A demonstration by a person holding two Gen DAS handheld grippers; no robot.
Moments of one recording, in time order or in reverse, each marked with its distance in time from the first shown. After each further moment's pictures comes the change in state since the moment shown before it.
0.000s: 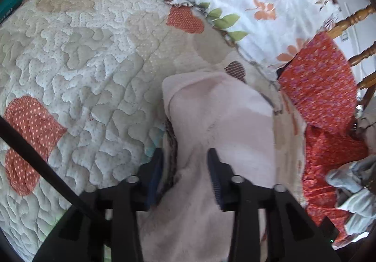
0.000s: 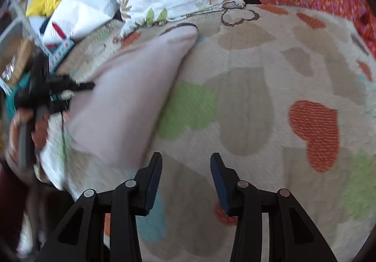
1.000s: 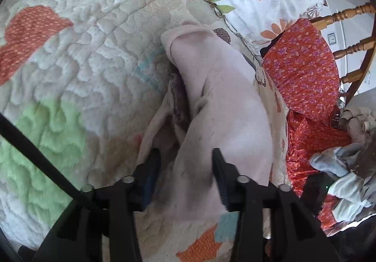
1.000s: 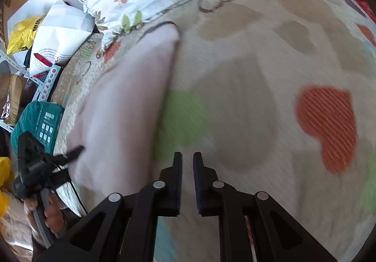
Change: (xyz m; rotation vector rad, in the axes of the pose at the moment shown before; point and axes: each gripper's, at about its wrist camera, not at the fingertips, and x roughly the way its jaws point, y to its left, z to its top) left arm -0.003 0.009 -0.085 -0.019 0.040 -0.093; right arm 0.029 -0.026 0.017 0.183 0.065 0.030
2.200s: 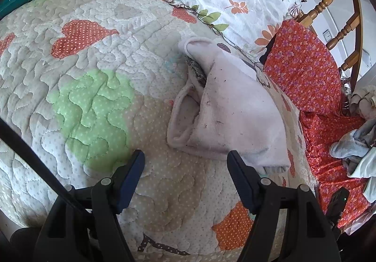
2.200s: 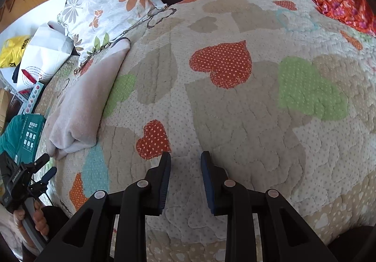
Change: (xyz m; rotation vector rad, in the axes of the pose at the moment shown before) left arm -0.035 0.014 -0.070 0.116 -0.218 0.092; right arm -0.065 -0.062 -0.102 0.094 -0.182 -0.141
